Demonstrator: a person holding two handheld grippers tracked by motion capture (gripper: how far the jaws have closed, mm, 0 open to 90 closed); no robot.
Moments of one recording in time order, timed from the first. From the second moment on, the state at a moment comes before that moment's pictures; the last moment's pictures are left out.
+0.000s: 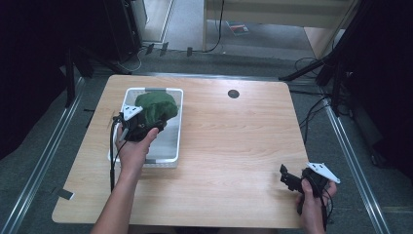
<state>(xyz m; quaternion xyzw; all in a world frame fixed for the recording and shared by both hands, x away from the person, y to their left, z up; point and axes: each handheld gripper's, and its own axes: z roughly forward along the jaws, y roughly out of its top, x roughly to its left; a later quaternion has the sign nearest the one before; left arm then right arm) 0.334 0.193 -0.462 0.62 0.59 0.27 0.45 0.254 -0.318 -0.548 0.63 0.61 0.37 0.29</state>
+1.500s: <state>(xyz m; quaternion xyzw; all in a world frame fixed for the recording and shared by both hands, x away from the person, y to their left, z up) 0.374 0.206 -0.465 0.65 0.64 0.22 0.36 0.254 -0.319 -0.548 0.64 0.61 0.37 0.29</state>
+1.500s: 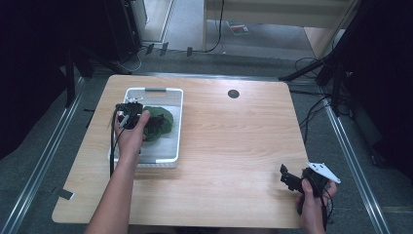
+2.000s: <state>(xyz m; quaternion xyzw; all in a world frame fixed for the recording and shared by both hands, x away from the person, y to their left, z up) 0.327 0.206 -0.437 0.65 0.57 0.25 0.44 0.253 -0.318 -0.547 0.63 0.61 0.37 0.30</state>
